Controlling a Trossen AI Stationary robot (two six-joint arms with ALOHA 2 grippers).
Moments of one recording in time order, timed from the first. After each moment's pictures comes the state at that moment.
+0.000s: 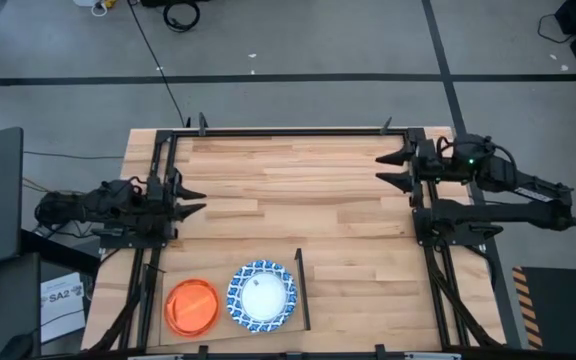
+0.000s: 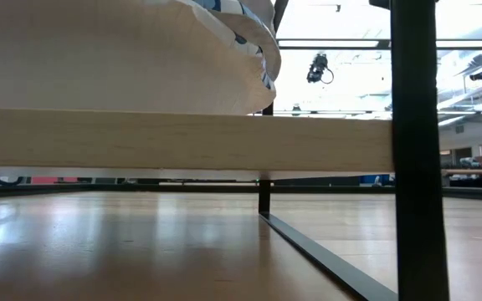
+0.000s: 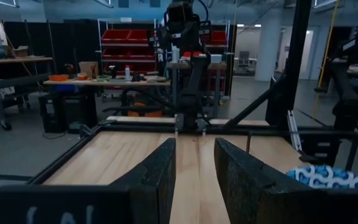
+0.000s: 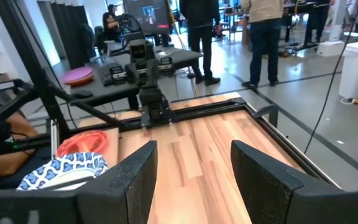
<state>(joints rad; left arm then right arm) -0.10 0.09 0.27 -0.08 -0.18 -0.01 -0.24 0.52 0.79 -0.37 -0.14 0.11</state>
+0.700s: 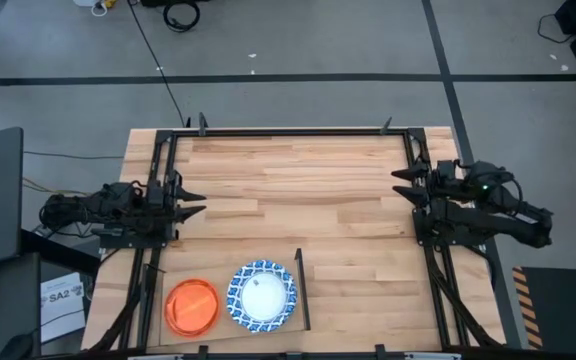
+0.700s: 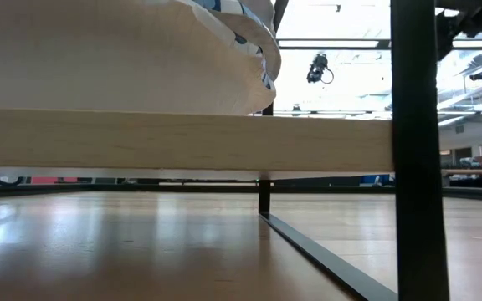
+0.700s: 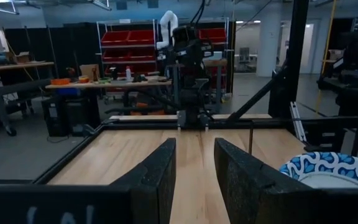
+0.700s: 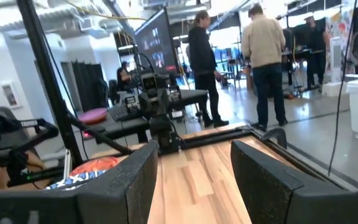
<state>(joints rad) -0.10 0.00 0.21 -0.10 -0.18 0.04 -0.24 0.00 0.39 -0.26 -0.13 0.18</state>
